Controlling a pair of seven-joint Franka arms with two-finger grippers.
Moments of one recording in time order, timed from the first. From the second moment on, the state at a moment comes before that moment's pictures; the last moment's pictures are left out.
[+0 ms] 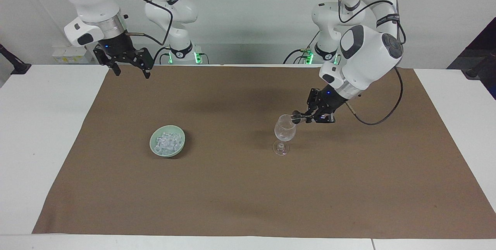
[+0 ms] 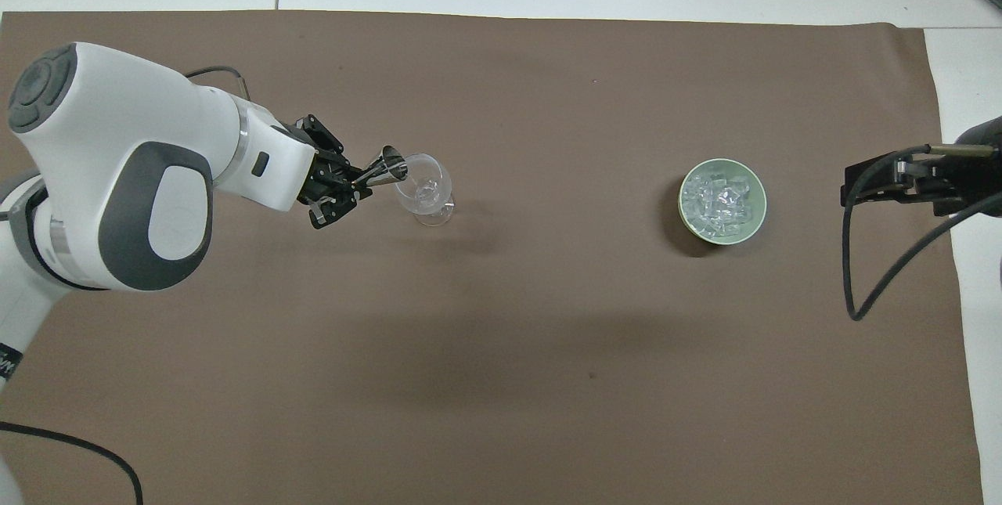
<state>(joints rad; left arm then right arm) -0.08 0.16 -0.25 -1.79 -0.41 2.05 1.18 -0.05 0.00 0.07 -1.55 -0.02 1.54 0.15</state>
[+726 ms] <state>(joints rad) -0.15 0.14 -0.25 -1.76 -0.19 2.04 1.03 -0.05 0.00 0.07 -1.55 -0.02 1.54 0.15</state>
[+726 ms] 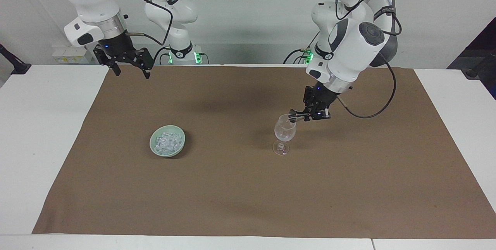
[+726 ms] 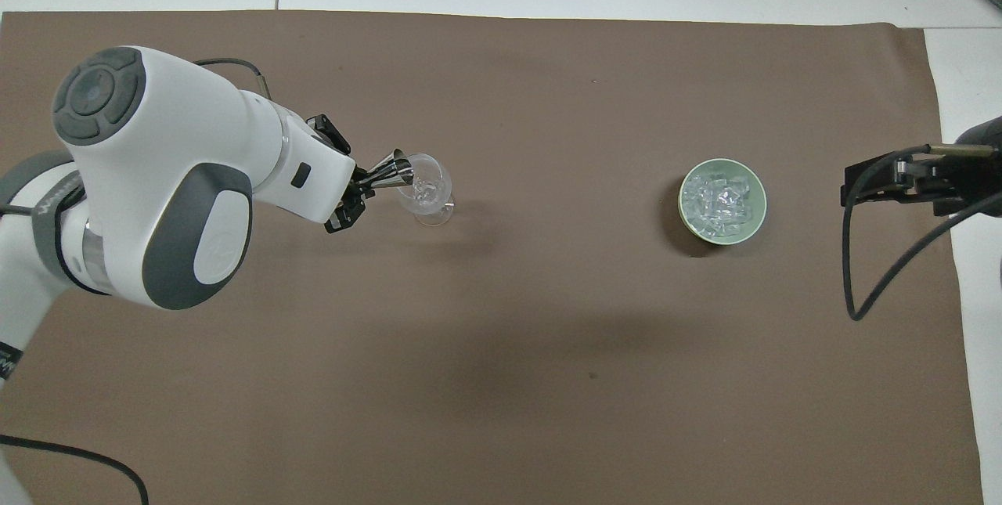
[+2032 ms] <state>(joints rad) -0.28 0.14 -0.25 -1.68 0.14 1.88 0.74 -0.05 0.00 0.07 -1.55 -0.02 1.54 0.15</state>
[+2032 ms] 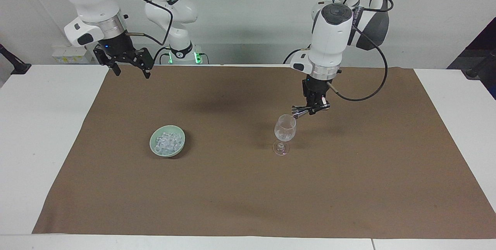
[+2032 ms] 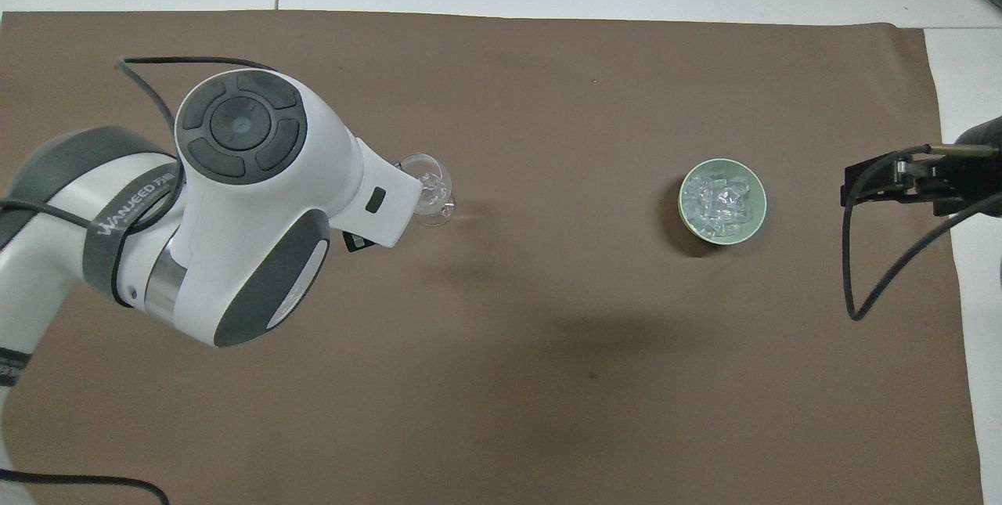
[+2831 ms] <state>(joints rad) -0.31 0.20 -0.25 -1.61 0.22 1.82 0.66 -0.05 0.00 0.07 -1.55 -0.02 1.54 0.15</state>
